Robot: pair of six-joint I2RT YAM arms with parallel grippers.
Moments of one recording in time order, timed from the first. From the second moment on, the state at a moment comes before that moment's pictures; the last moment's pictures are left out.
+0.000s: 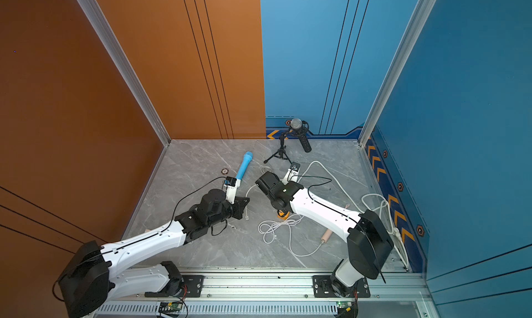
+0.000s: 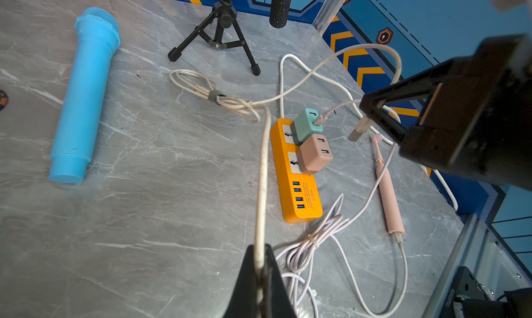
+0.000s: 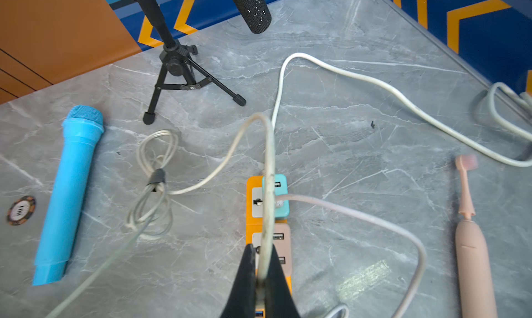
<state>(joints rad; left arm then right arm) -0.75 1.18 0.63 0.06 -0.01 -0.49 0.82 1.60 1.22 -0.75 0.79 1.08</state>
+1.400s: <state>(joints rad) -0.68 1.20 0.63 -0.12 -0.03 -0.57 0.84 1.75 1.15 -0.64 0.96 1.16</state>
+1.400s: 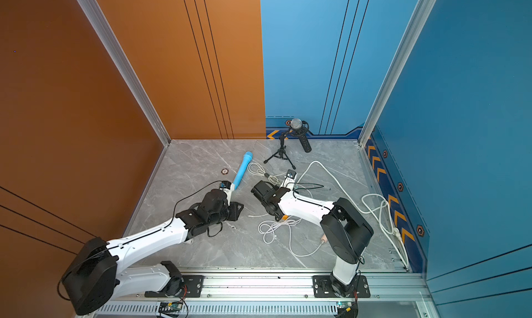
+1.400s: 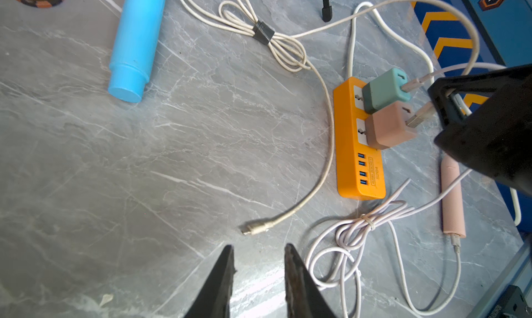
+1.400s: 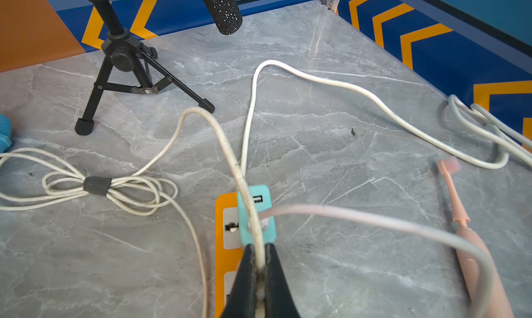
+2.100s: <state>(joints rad) -0.68 1.09 0.63 -0.16 -0.05 -0.57 0.86 1.75 1.12 -0.65 1.07 1.20</state>
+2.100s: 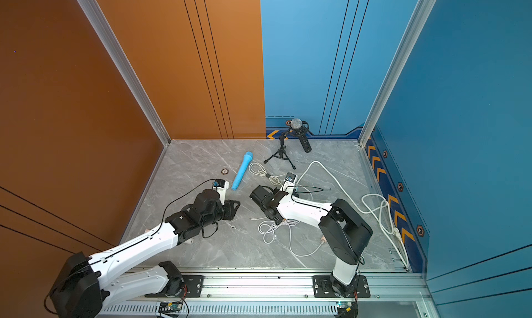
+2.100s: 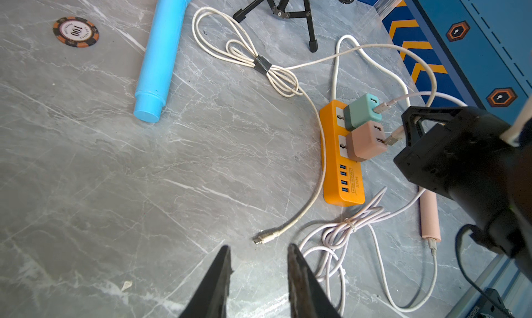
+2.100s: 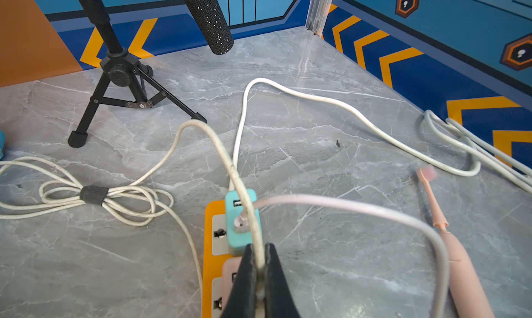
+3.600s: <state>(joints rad) -0.68 1.02 0.62 -0.18 -0.10 -0.56 0.91 1.79 1.04 -0.49 1.20 1.18</state>
